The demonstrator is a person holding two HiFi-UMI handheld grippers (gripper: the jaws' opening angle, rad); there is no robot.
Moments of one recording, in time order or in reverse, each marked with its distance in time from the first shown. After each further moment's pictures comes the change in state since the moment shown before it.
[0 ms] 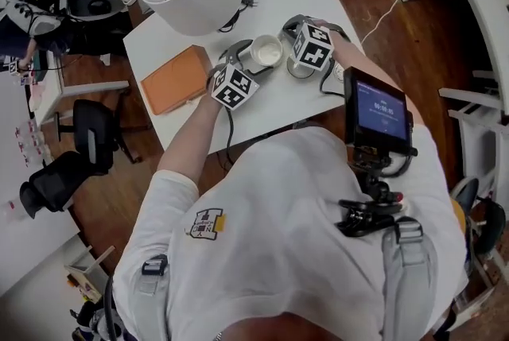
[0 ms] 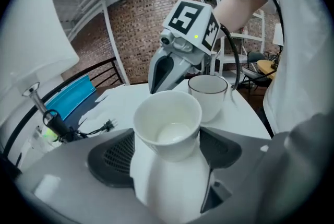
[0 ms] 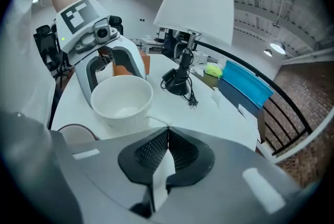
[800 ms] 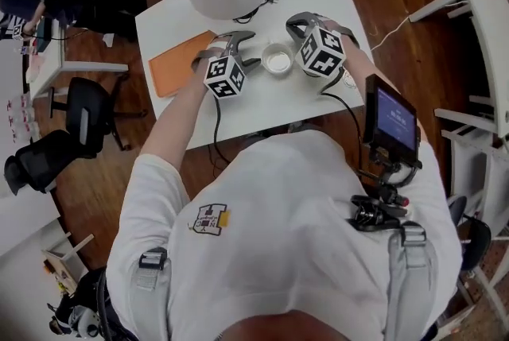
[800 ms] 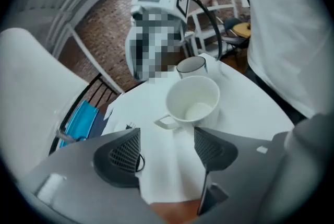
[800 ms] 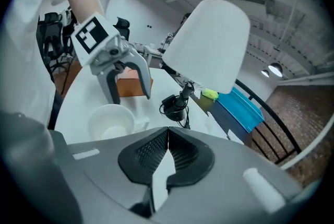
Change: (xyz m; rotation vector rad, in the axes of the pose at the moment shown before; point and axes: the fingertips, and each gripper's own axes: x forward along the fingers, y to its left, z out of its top) left arm -0.047 0.029 -0.032 0.403 0.066 0.021; right arm -0.031 0.010 0.077 -0.109 -0.094 -0.094
